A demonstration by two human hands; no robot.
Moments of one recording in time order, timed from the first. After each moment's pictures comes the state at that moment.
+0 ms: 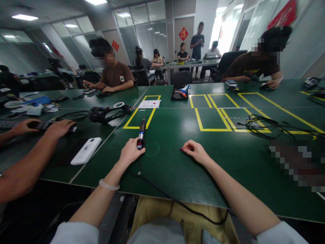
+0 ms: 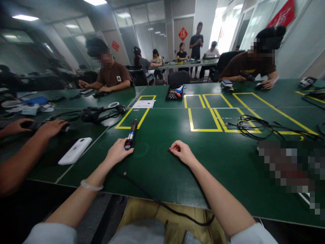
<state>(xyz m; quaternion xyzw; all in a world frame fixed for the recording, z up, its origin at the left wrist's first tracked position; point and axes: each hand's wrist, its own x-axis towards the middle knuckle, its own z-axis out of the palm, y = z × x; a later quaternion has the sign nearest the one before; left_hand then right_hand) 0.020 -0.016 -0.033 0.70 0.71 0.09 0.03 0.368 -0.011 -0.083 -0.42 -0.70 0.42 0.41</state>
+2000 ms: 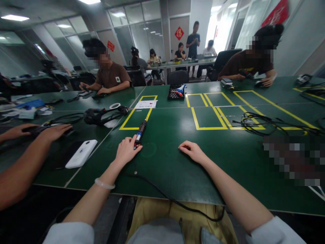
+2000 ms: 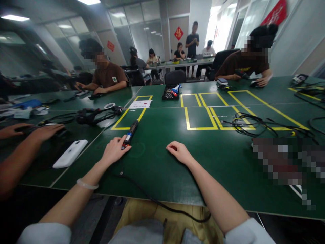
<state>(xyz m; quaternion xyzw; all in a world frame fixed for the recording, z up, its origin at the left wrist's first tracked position) 0.019 -0.005 -0.037 0.73 0.68 0.01 -0.09 0.378 -0.014 -0.077 -0.43 -0.75 0.36 0.37</state>
